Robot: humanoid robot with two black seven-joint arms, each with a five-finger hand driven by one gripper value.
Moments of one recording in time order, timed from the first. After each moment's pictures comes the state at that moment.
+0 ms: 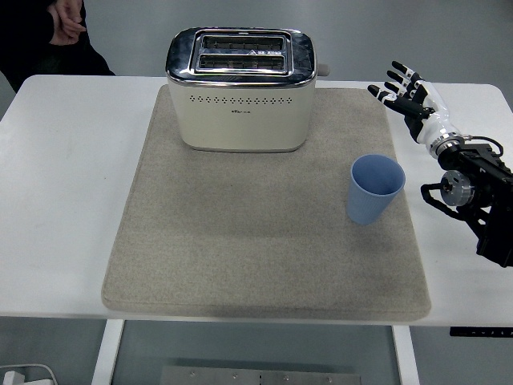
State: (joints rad) left arm -0.06 0.00 -0.04 -0.12 -0.03 -0.14 -0.01; right arm 0.98 -0.16 0.30 0.42 -0.08 0.04 0.39
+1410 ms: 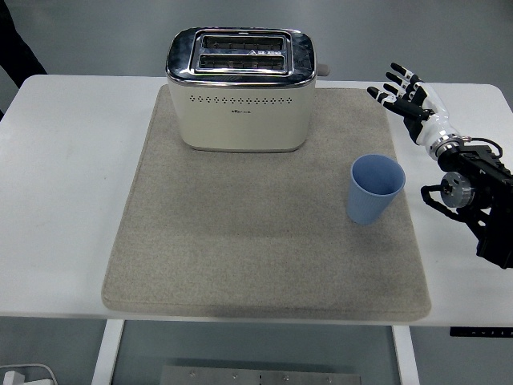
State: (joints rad) left arm -0.04 0.00 -0.04 -0.11 -0.03 -0.13 -0.01; right arm 0.97 -0.16 0.30 0.42 -0.08 0.05 0.40
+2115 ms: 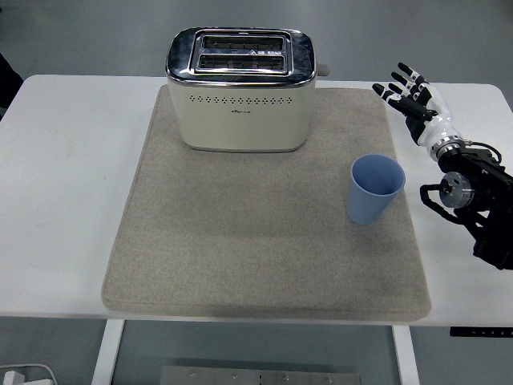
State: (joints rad) left arm -0.04 0.00 -0.04 -0.11 -0.03 -0.13 -0.01; right arm 0.97 -0.16 0.30 0.42 0.00 0.04 0.40
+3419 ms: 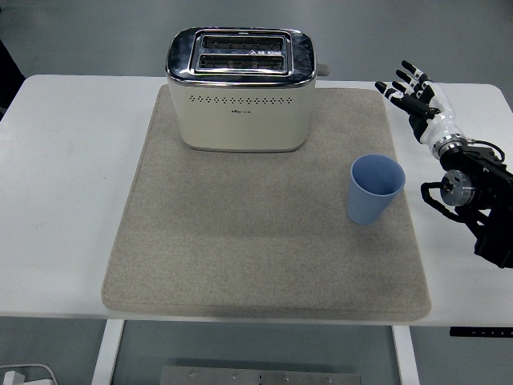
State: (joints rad) left arm -0.04 0.00 -0.04 -0.11 -0.03 -0.13 -0.01; right arm 0.97 -0.17 0.30 0.42 0.00 0.01 0.40
